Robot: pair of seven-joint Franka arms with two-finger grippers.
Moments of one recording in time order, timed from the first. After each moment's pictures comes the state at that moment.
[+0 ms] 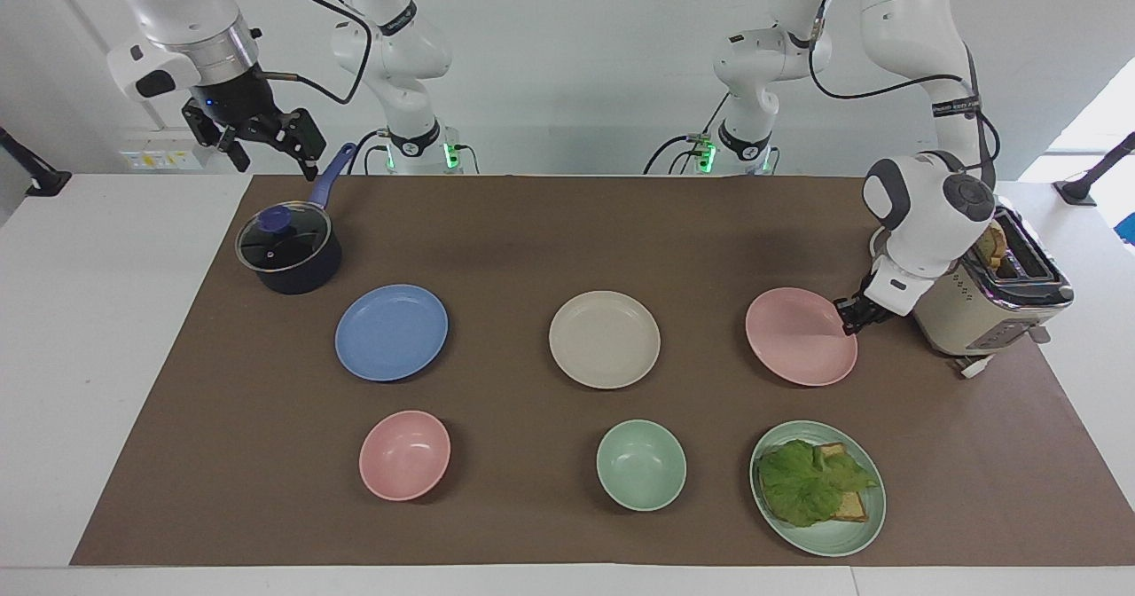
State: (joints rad) left arm 0.12 0.19 -0.06 -1.91 -0.03 2.05 0.06; right arm -0.14 0.01 0.12 -1.45 -0.03 1.42 0.14
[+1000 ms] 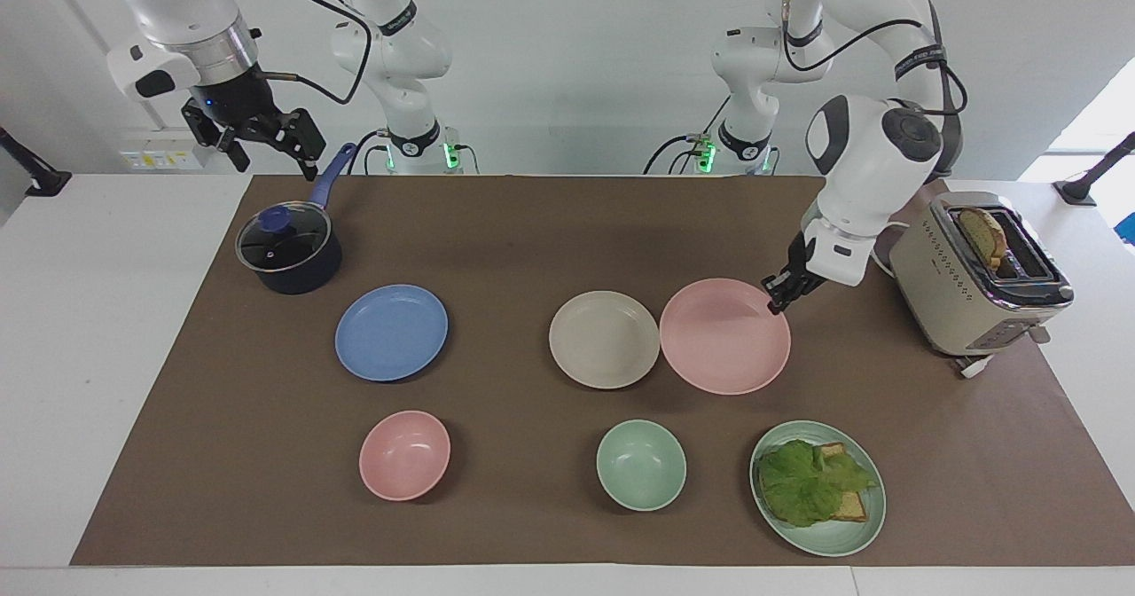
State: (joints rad) left arm -0.17 0.16 -0.10 -1.88 -0.13 2.13 -0.61; right arm -0.14 0.01 0.12 -1.45 -0.03 1.42 0.14
